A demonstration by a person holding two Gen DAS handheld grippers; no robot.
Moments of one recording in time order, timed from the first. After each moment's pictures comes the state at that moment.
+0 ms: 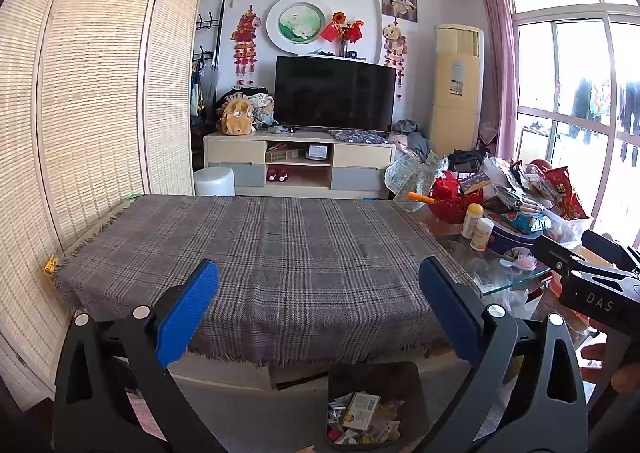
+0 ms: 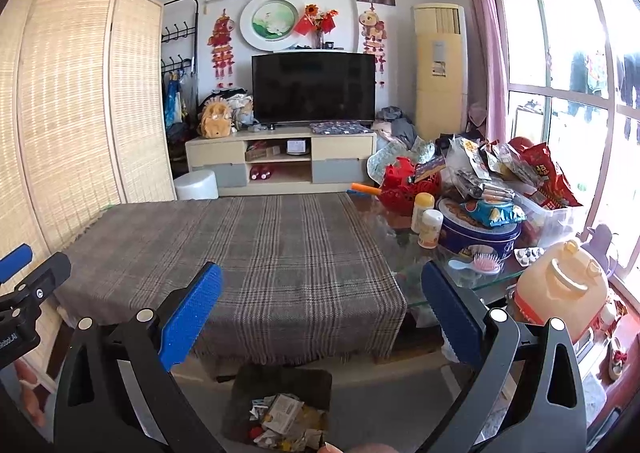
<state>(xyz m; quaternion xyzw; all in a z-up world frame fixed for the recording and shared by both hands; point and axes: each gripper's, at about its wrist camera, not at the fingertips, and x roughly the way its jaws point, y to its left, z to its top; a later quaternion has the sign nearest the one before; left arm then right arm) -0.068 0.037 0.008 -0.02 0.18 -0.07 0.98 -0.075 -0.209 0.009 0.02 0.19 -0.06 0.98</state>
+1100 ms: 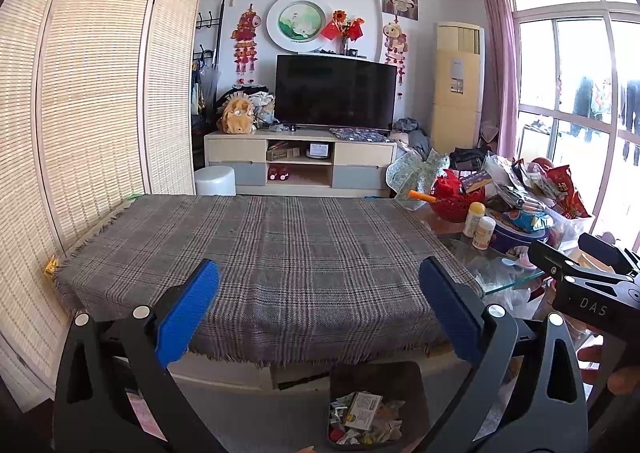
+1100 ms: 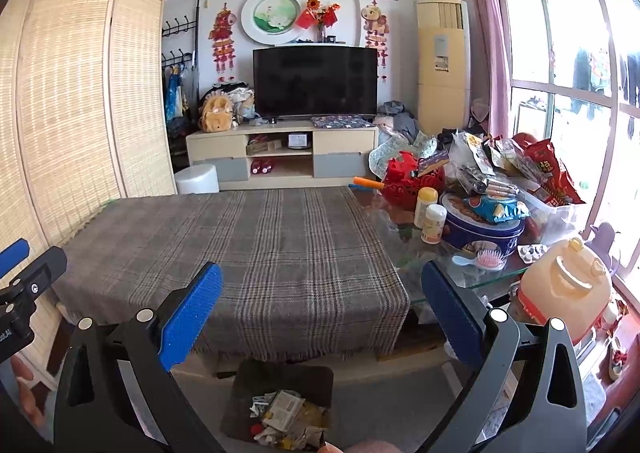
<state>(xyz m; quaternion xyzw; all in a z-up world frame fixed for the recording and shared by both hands) -0.064 0.039 0.009 -0.01 0.18 -0.07 0.98 -0.068 -0.207 0.003 0.02 0.20 -0.05 0.98</state>
